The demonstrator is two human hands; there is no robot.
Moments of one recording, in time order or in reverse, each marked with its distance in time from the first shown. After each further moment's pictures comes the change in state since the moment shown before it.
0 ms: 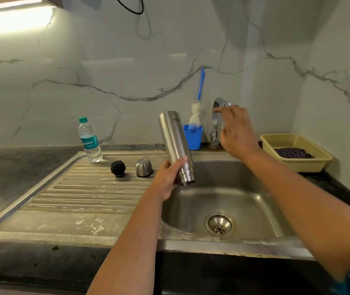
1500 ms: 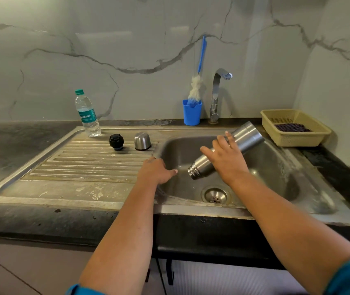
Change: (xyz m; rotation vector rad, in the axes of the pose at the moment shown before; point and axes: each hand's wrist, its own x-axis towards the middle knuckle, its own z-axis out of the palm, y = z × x) left_hand -0.021 -0.037 -0.037 1.435 0.192 -0.095; right_hand -0.120 0.002 0.054 -0.629 -0.434 -0.321
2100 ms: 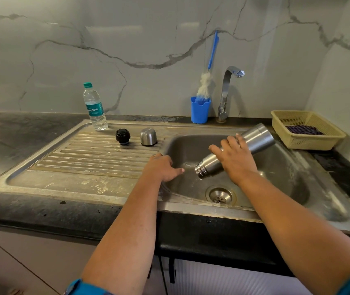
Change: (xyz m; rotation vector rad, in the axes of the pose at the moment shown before) left_hand -0.006 0.003 -0.005 0.011 -0.047 0.038; right_hand 0.005 0.004 0.012 0.007 0.013 0.022
